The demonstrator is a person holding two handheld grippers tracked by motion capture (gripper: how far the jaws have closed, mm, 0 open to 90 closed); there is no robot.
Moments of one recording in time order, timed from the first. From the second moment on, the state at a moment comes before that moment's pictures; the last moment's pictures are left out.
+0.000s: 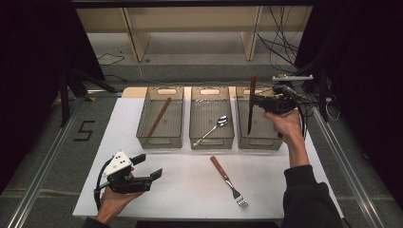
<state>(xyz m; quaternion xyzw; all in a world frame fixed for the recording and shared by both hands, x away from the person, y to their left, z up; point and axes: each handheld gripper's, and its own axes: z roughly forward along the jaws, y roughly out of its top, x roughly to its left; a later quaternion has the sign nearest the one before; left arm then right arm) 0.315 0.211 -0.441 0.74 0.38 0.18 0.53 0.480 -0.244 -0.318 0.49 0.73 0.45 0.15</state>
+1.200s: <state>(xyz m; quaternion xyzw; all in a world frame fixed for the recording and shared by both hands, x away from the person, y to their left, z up) 0.315 0.212 -0.441 0.74 0.38 0.18 0.53 0.515 -0.244 -0.371 0.55 0.72 0.40 0.12</state>
